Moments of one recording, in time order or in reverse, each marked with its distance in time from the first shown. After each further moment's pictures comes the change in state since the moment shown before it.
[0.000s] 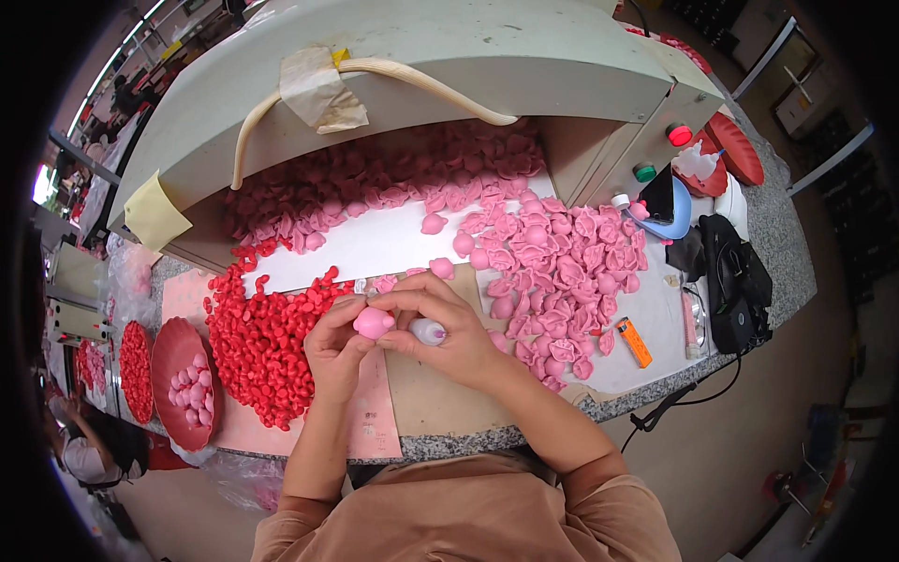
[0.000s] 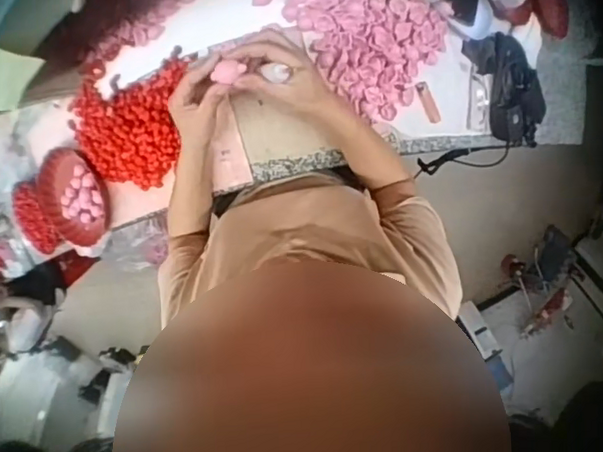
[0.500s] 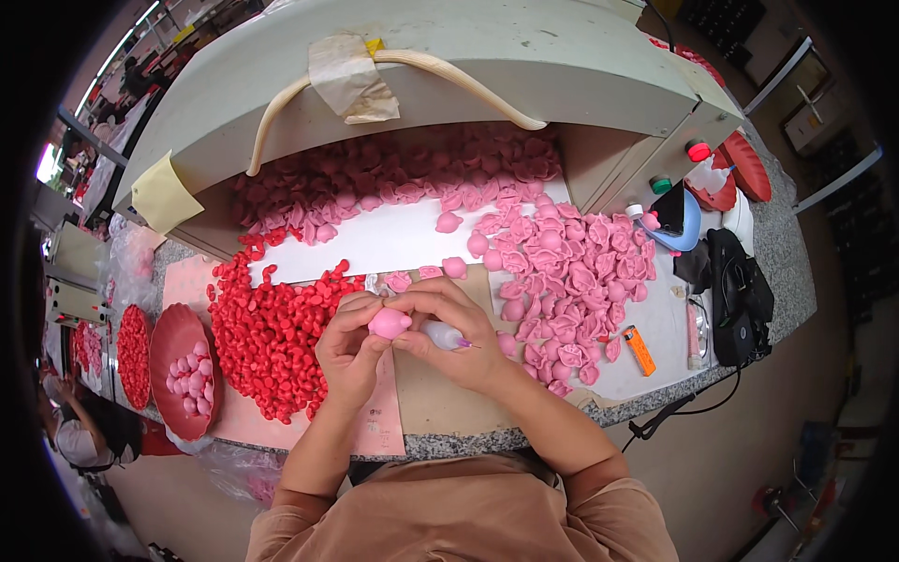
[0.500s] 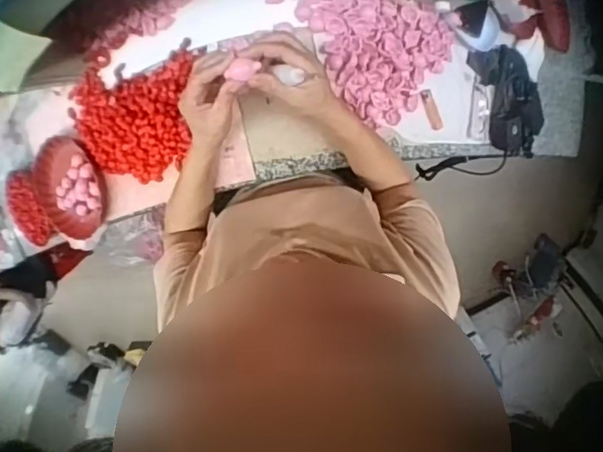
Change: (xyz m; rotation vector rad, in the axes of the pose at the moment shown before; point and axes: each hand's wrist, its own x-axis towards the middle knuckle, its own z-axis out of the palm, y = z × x) left_hand -0.002 -0.001 0.003 0.277 0.026 0.251; right_hand -0.004 0.000 0.004 -0.024 -0.018 0.026
